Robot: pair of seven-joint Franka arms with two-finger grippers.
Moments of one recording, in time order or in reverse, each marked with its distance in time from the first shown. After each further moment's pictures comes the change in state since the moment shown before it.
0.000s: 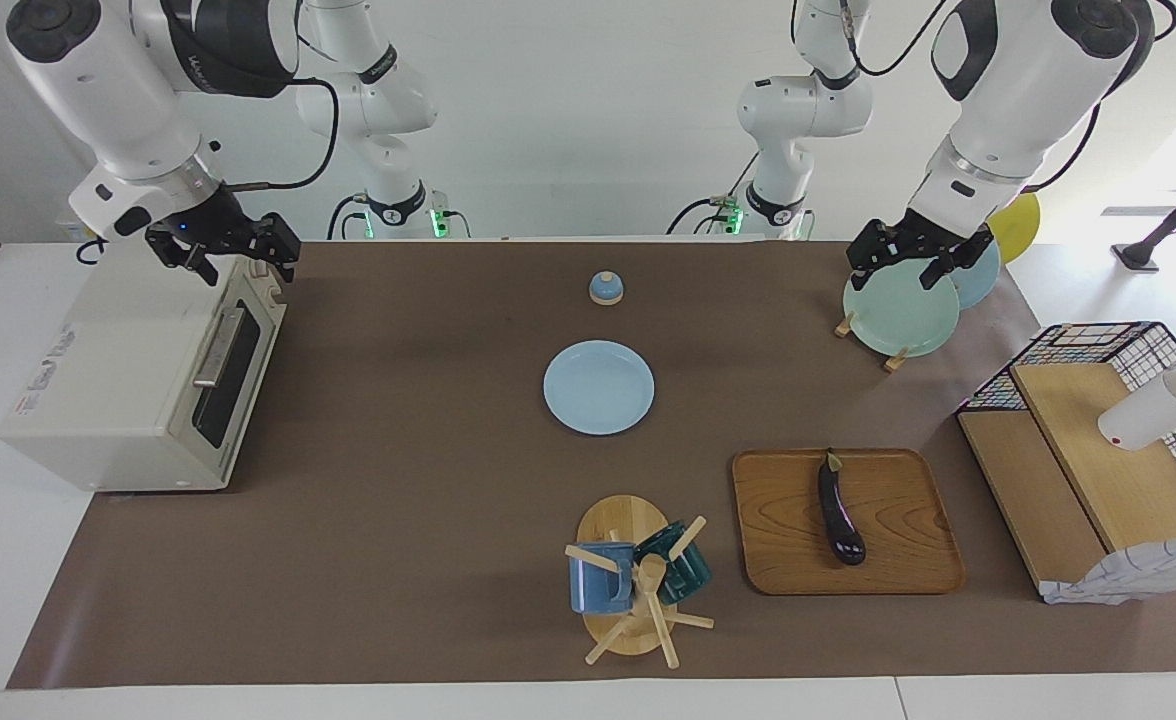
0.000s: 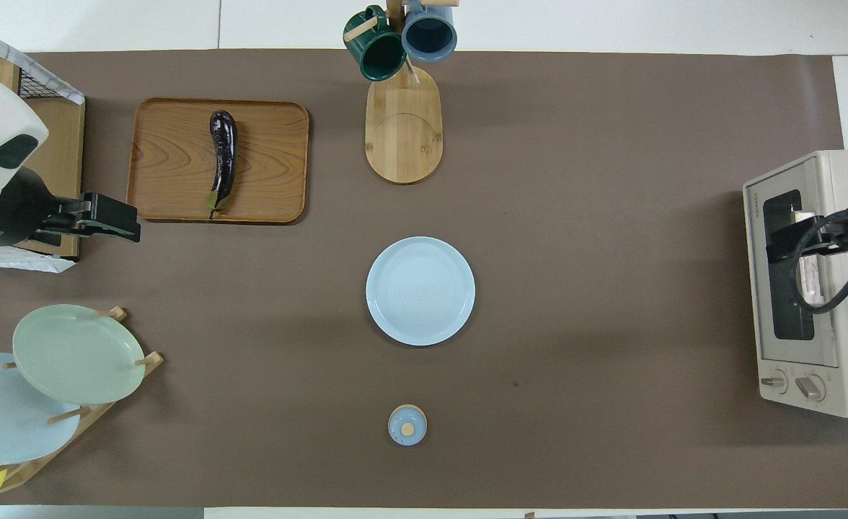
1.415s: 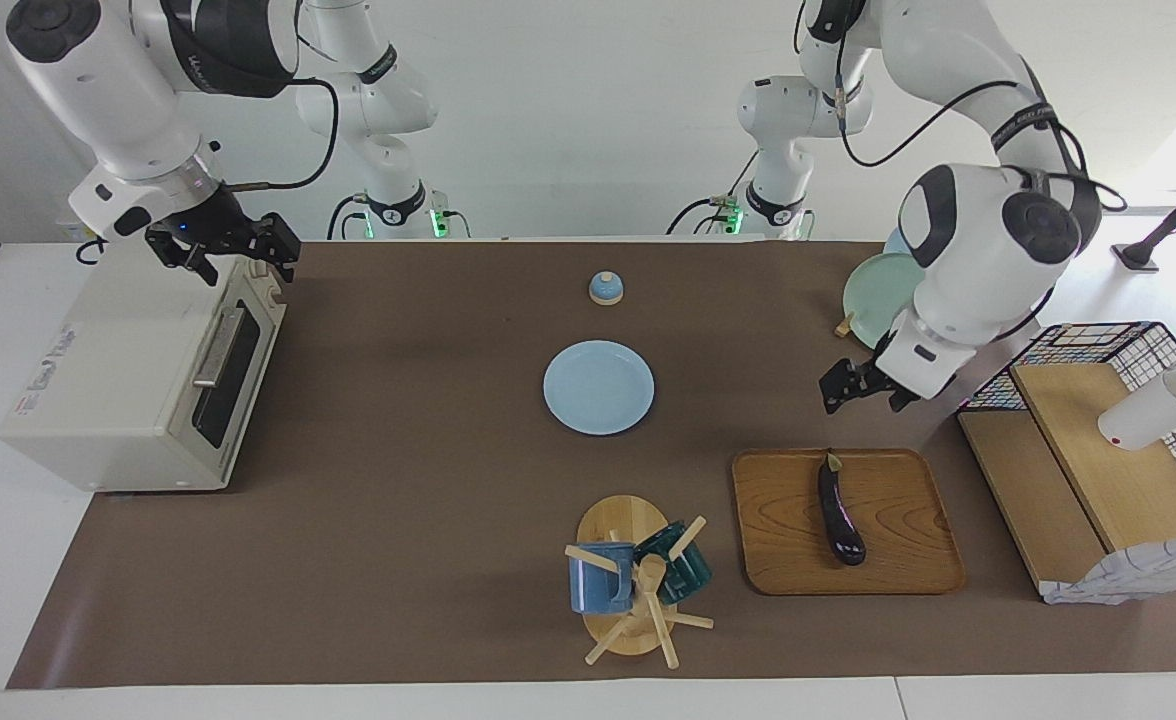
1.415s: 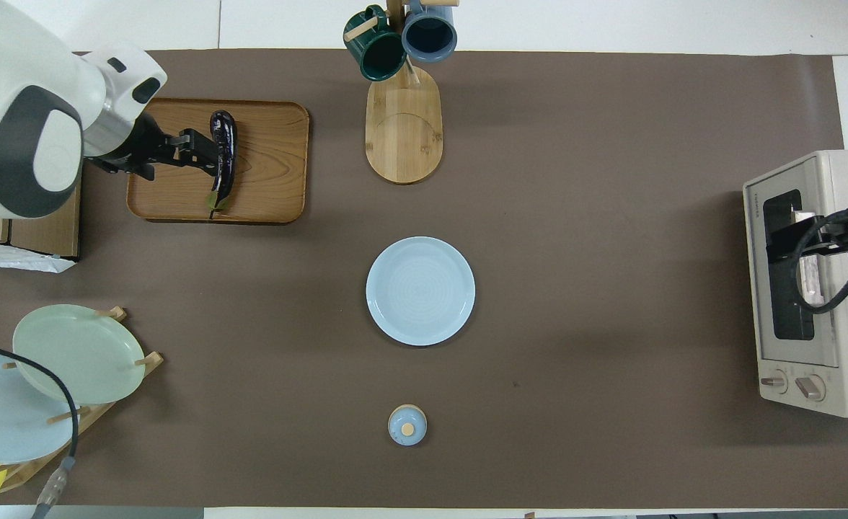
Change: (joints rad) left arm -0.024 0.419 -0.013 0.168 0.000 0.267 -0.020; right arm 0.000 0.000 0.000 0.000 0.000 0.000 0.000
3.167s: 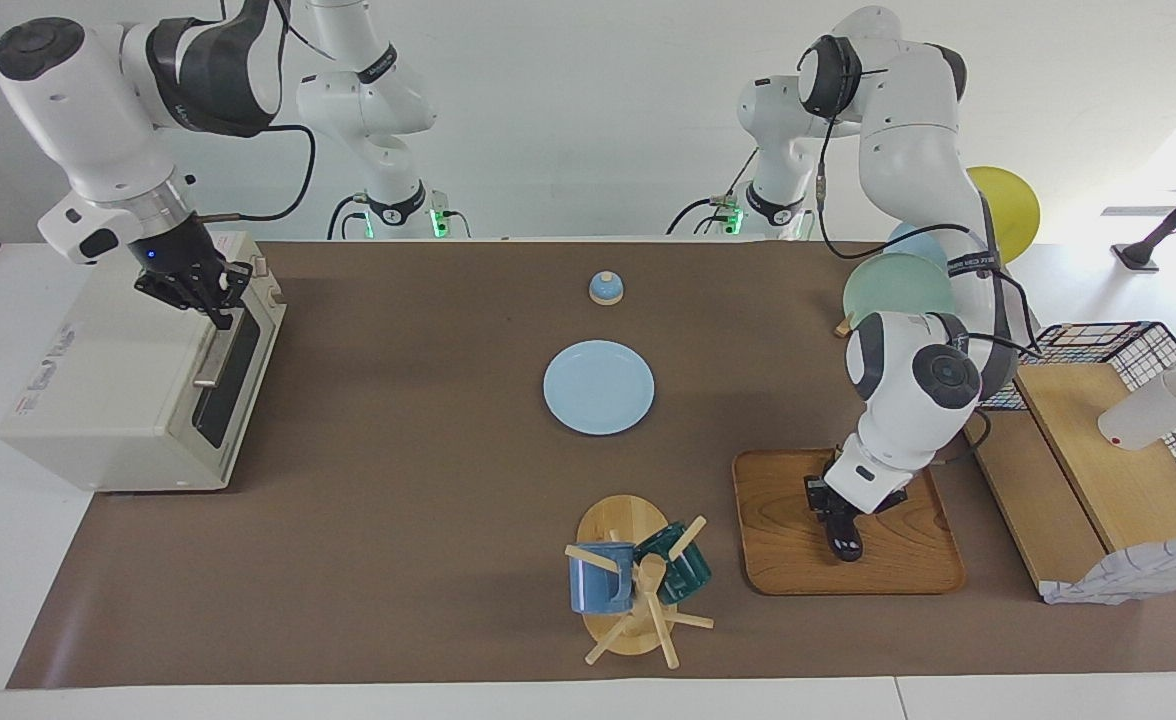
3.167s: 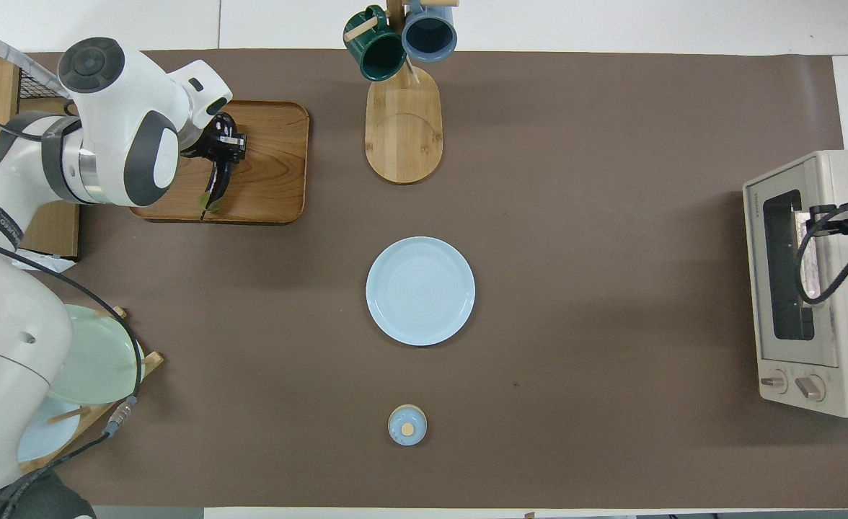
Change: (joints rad) left arm -0.016 0.227 0.005 0.043 0.092 0.264 0.069; right arm -0.057 -0.016 -0.009 -0.150 -0.026 0.281 0.005
